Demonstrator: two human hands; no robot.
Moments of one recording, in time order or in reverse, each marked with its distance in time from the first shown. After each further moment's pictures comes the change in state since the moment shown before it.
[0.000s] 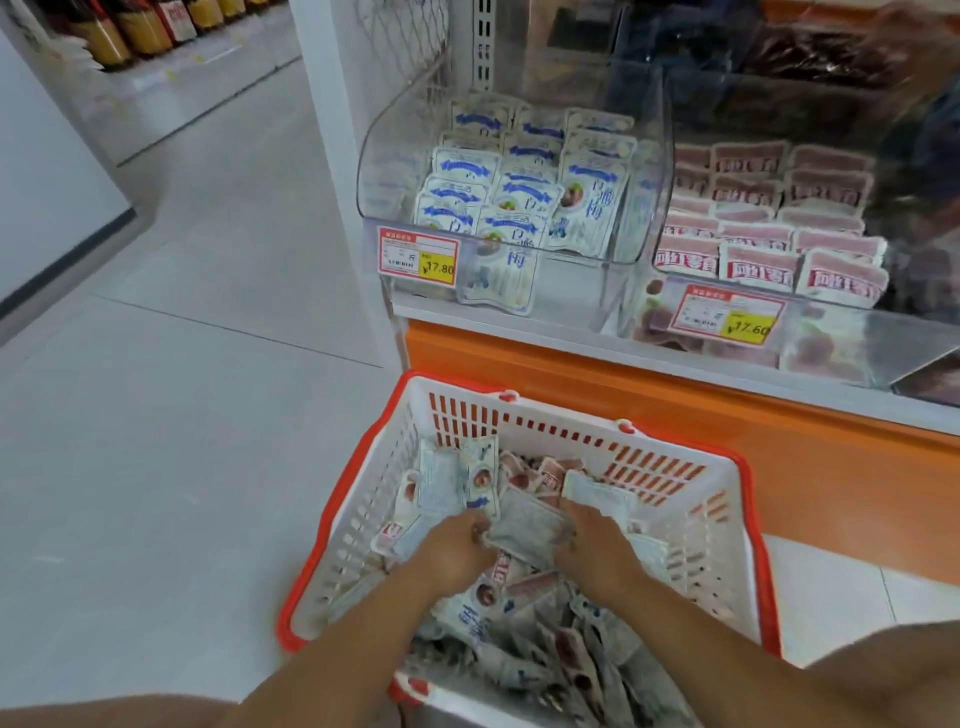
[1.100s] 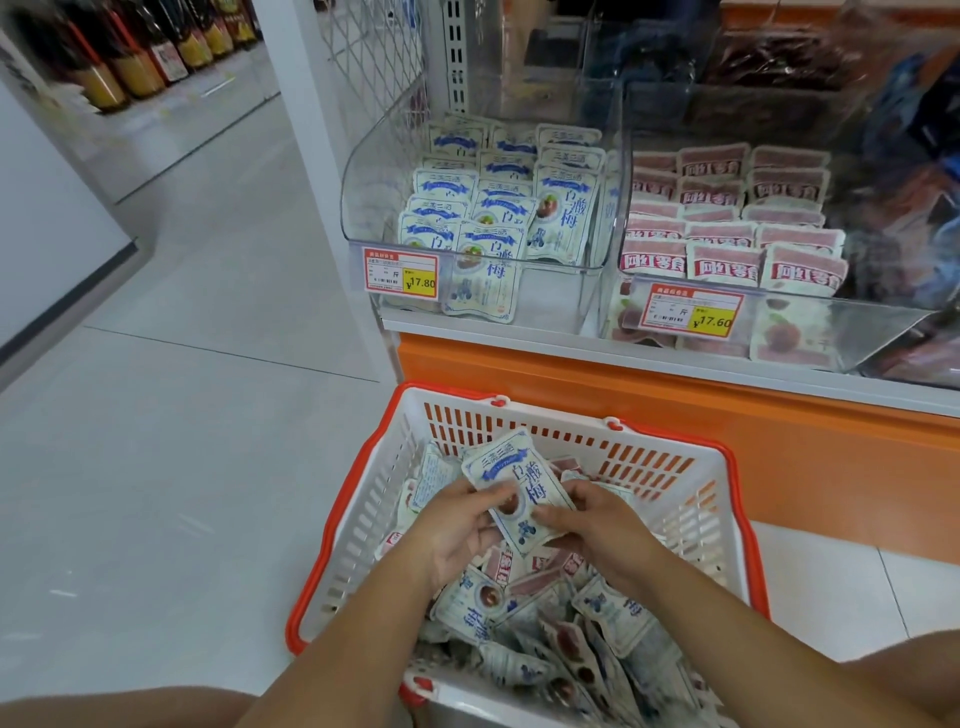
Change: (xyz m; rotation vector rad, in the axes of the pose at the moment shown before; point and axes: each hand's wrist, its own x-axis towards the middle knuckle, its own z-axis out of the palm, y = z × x) left_hand -0.022 0.041 -0.016 -1.138 -0.124 0.068; right_hand -0.036 -0.024 -0.042 1.257 -0.105 -0.022
